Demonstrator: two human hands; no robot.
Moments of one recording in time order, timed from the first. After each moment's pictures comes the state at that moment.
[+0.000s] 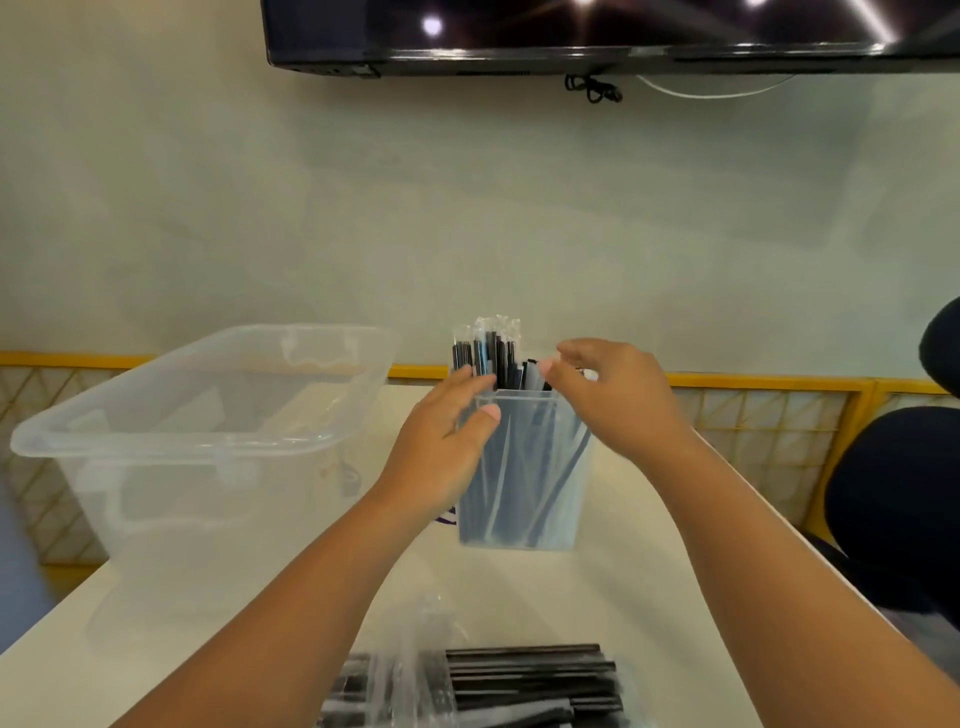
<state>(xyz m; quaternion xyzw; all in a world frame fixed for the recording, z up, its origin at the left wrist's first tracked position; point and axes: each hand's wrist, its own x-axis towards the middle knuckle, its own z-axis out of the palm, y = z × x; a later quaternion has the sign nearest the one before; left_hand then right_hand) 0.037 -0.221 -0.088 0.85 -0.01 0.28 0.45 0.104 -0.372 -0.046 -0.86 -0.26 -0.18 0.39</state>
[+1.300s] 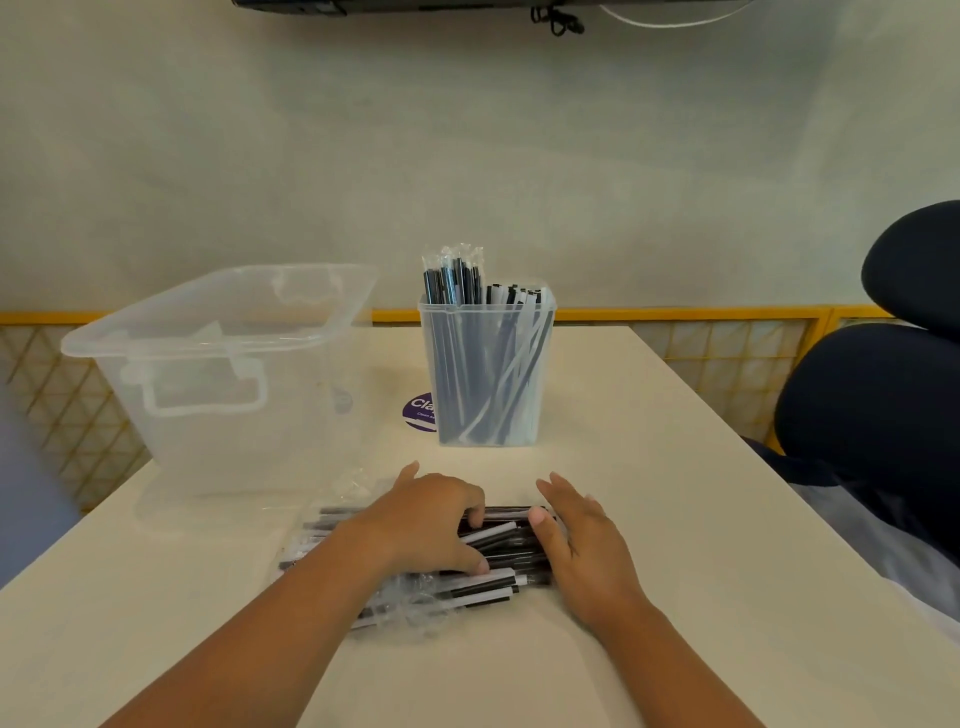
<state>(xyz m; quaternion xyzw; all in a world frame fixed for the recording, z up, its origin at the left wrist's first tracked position) -0.042 -0.254 -0.172 0.99 -0.06 -0.03 0.09 -0.007 -0.435 -0.229 -0.89 -0.23 -0.04 0.38</state>
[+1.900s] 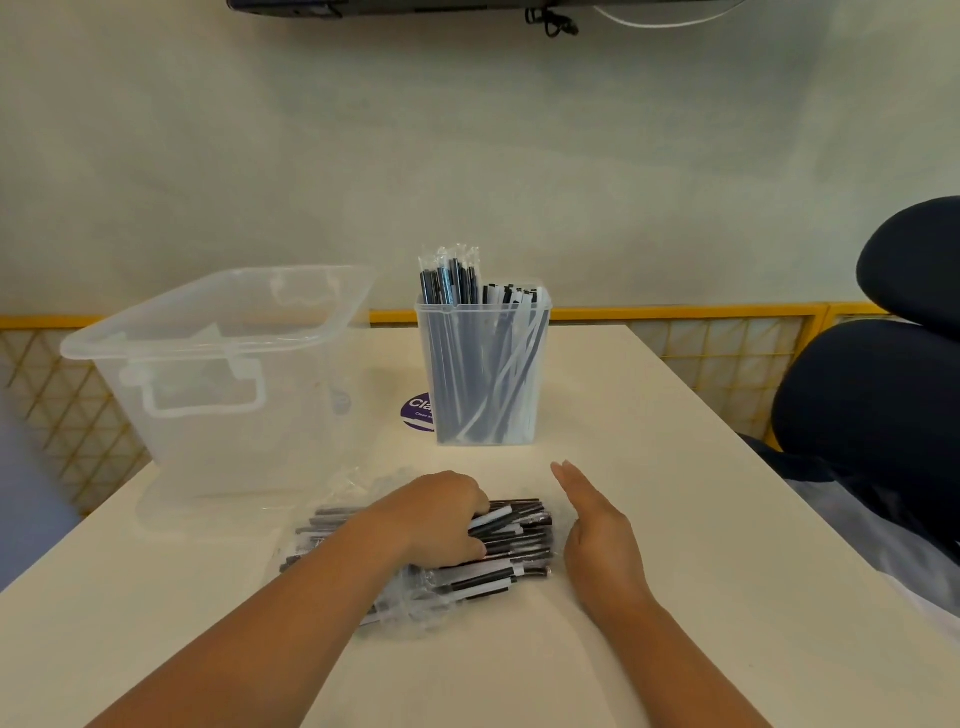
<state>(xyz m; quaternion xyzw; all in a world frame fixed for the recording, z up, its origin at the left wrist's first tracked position) -0.036 -0.263 -0.169 0.99 -0.09 -0.07 0.05 -0.004 -0.439 -0.229 -0.87 -0.17 -0.07 0.46</state>
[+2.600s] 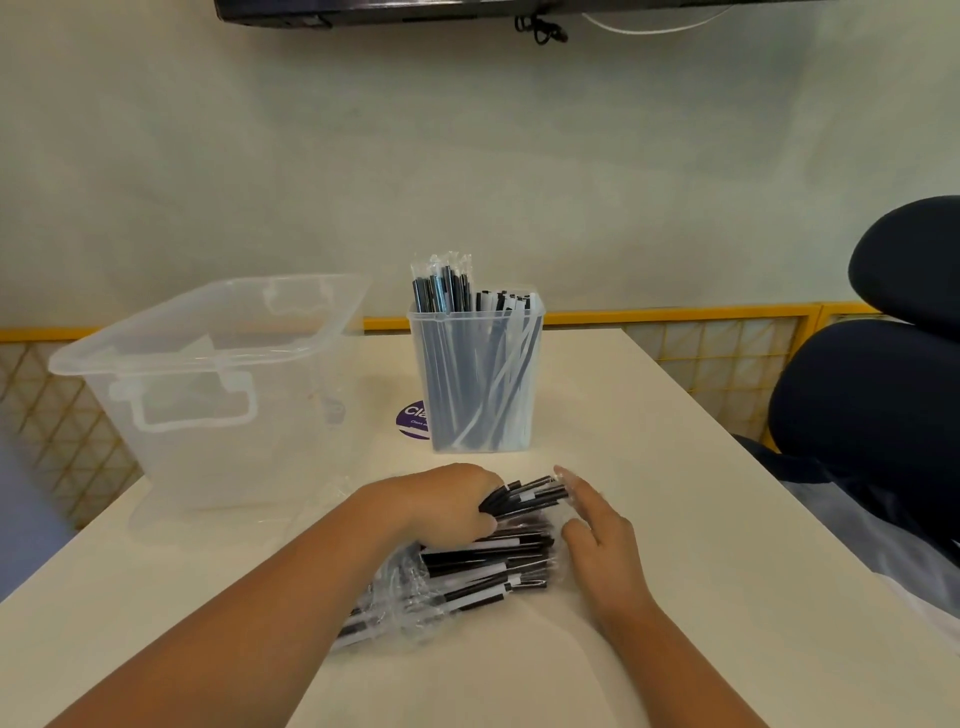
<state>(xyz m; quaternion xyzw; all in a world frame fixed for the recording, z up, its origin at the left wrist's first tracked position) -0.029 -0.277 -0.137 0.98 -0.09 -0.14 0.12 -0.004 -0.440 -0.228 -0.78 -0.18 -0.05 0.59</state>
